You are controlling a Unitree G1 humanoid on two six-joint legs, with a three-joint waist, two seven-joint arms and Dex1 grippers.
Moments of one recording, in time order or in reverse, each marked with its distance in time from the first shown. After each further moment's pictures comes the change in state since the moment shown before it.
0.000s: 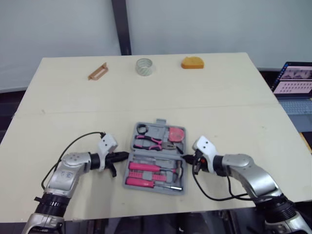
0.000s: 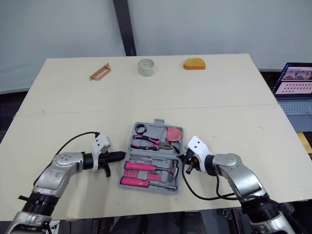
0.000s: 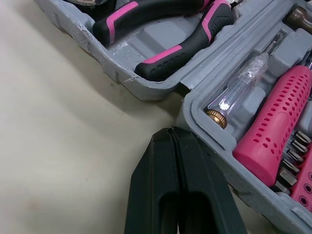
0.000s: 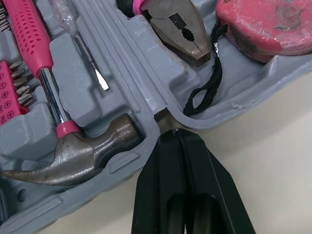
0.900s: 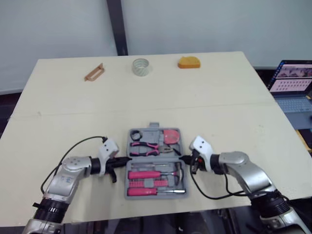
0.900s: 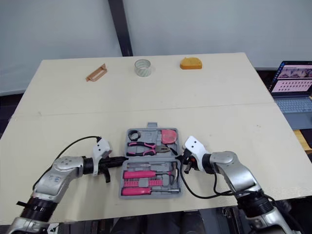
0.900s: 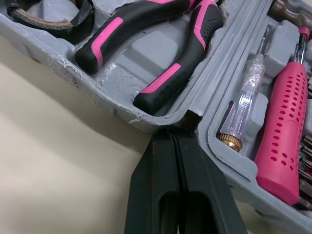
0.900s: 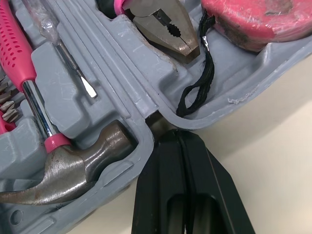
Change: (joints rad) left arm 0.100 0.021 -0.009 -0.106 -0.011 0.032 -0.024; right arm -0.027 0.012 0.027 0.041 -0.041 -0.018 0.093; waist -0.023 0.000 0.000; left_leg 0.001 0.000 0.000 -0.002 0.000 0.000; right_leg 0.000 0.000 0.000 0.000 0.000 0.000
